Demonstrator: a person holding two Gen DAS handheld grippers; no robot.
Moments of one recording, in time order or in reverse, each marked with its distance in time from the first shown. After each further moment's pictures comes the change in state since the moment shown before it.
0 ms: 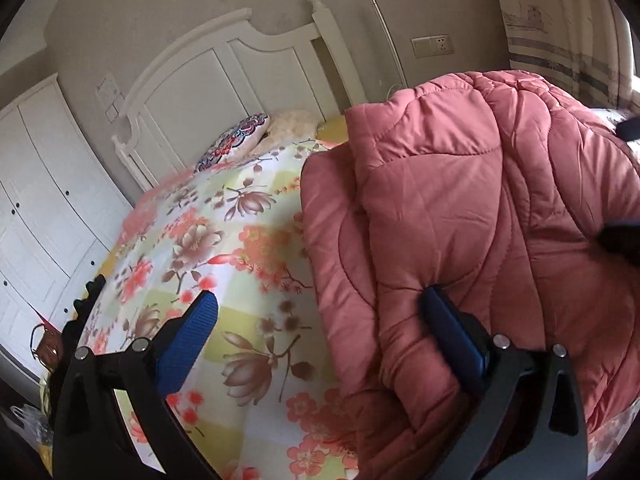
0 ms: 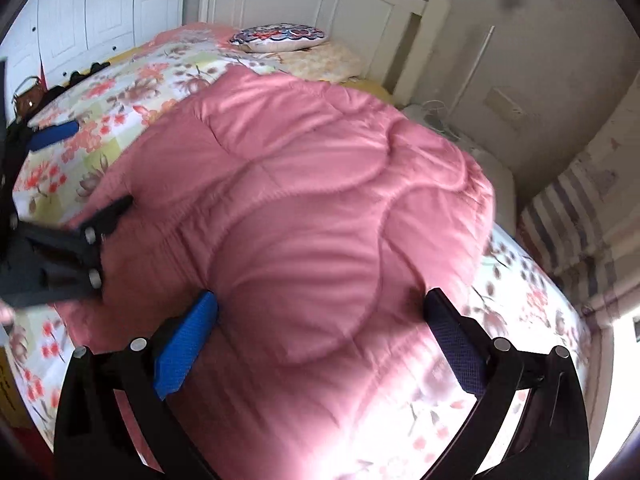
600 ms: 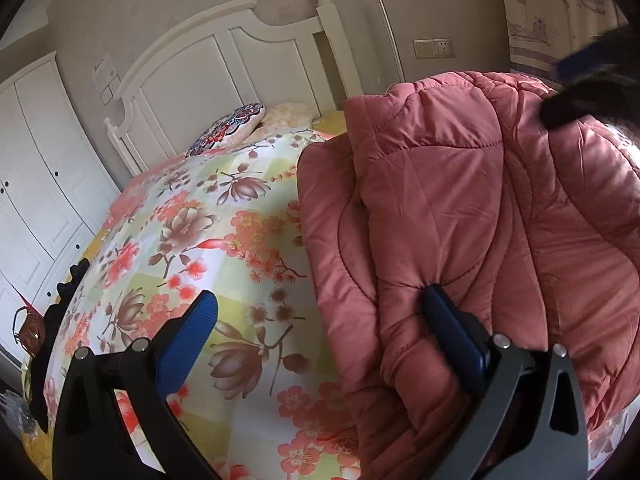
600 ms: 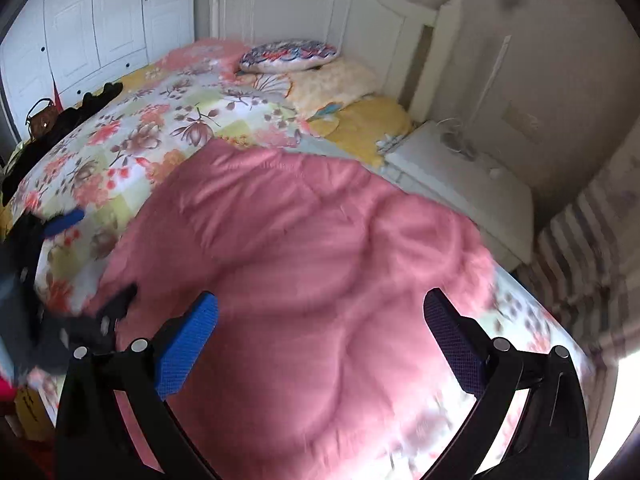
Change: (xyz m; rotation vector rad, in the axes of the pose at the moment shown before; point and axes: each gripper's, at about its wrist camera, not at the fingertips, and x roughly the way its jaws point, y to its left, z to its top) left arm 0.007 0.010 -0.005 -0.059 0.015 -0.058; right arm 0.035 -0.017 0.097 0.005 0.033 0.155
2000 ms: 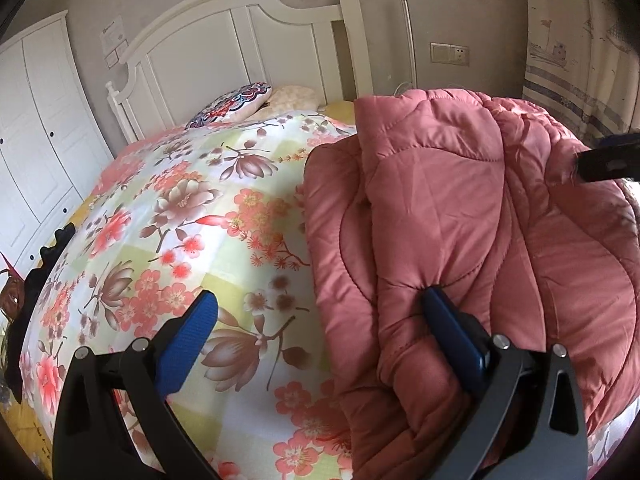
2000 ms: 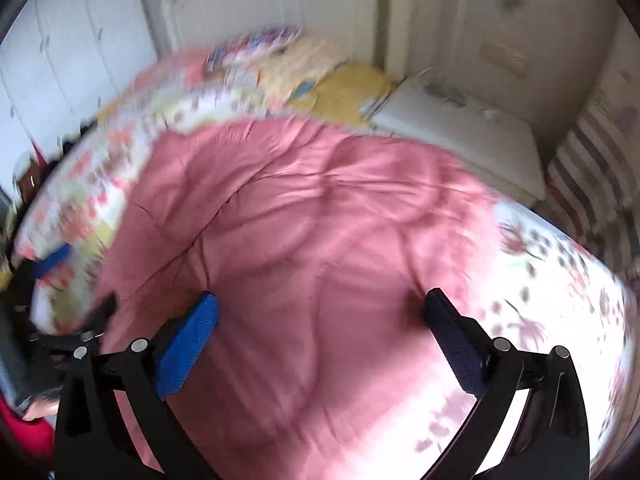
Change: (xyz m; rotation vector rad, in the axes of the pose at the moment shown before) left arm 0.011 0.022 -0.002 -0.118 0.048 -0.056; right arm -0.022 -0.028 -0.061 0.281 -0.035 0.030
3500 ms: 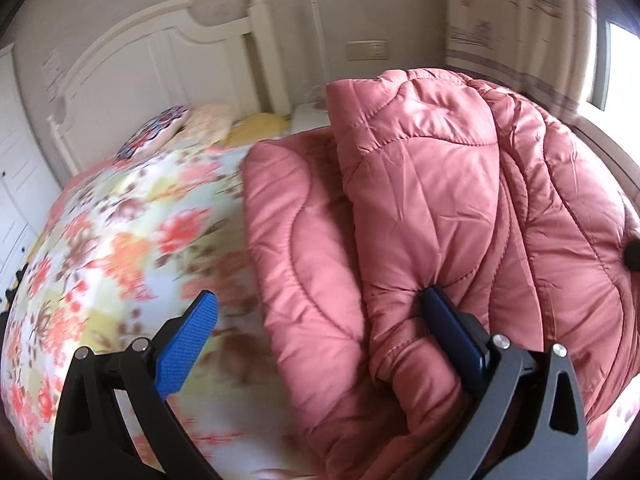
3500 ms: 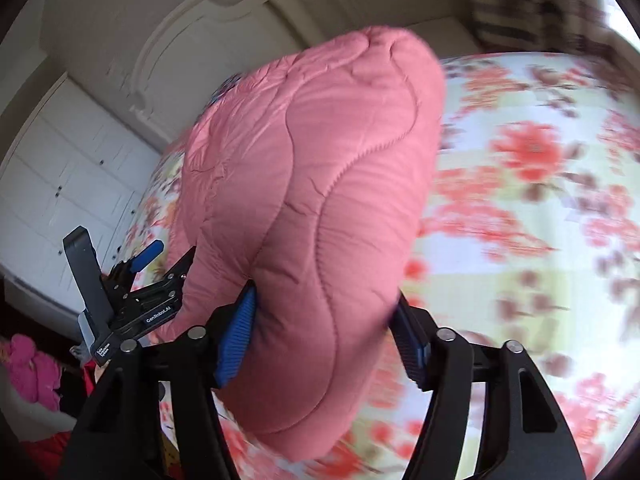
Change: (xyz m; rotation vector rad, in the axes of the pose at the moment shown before) left arm -0.019 -0.139 0.014 0.139 -0.026 -0.187; right arm -0.093 -0.111 -0.152 0.462 -0.056 0.212
